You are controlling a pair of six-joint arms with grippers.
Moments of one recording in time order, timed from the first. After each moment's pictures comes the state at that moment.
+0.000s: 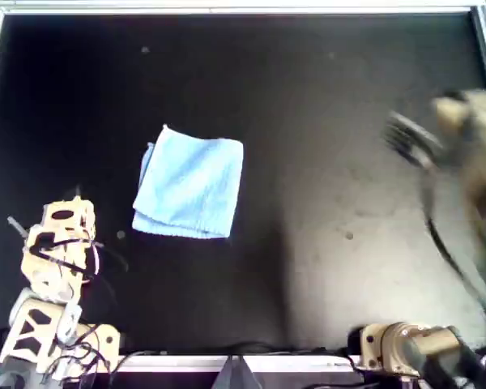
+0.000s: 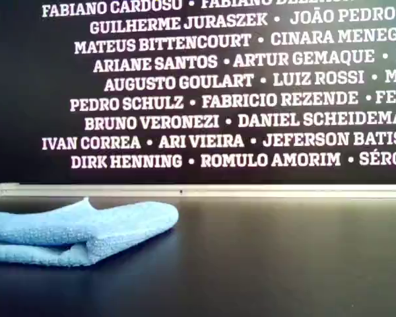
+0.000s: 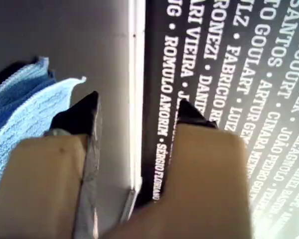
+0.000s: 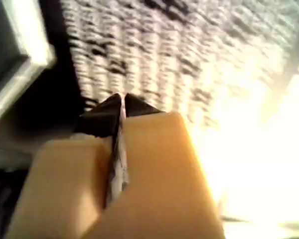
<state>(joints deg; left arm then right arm) -12.9 175.8 173.1 10.4 -14.3 -0.3 16.8 129.4 79.5 57.6 21.3 5.8</state>
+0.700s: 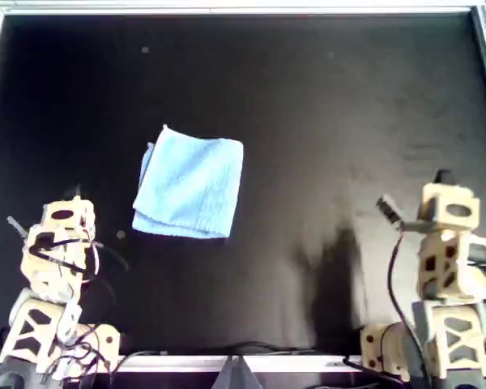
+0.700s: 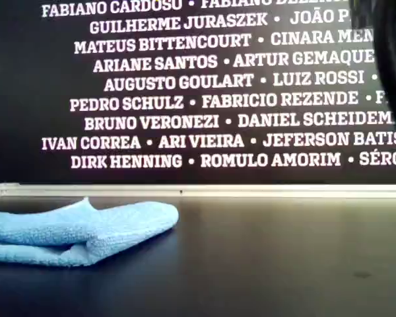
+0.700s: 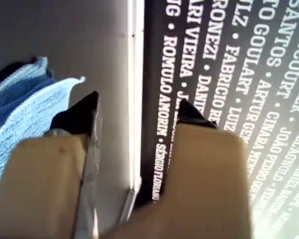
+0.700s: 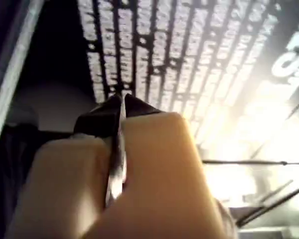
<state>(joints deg) -12.9 175.8 173.0 10.4 -14.3 -0.3 5.6 176.4 165.3 11.5 21.2 -1.0</state>
